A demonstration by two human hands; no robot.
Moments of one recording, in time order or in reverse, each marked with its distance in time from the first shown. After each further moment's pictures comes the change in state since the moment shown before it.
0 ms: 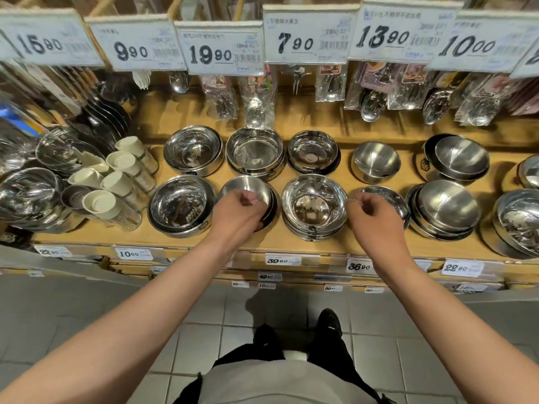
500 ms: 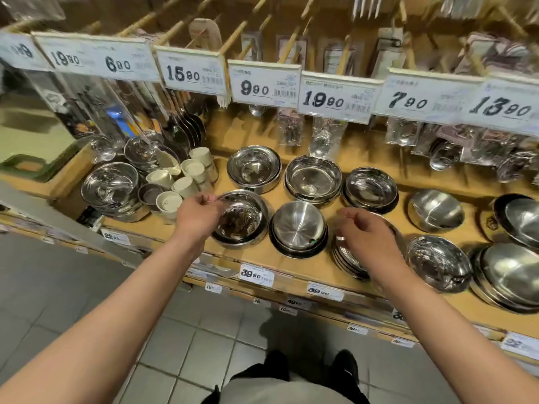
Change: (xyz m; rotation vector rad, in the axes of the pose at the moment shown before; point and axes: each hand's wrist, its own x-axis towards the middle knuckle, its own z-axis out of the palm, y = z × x) left_hand 0.040 -0.035 -0.144 -0.161 0.346 -0.090; right_hand 0.003 -0.066 0.079 0.023 -0.322 -0.057
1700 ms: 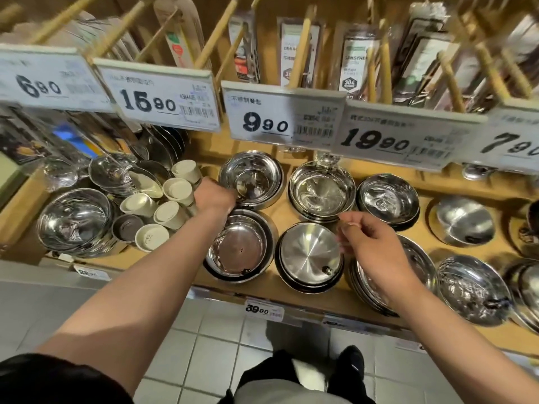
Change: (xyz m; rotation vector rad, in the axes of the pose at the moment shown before) left_hand 0.147 0.014 0.073 0.445 0.146 -0.085; right_hand 0.061 -0.007 0.033 0.162 0.046 0.135
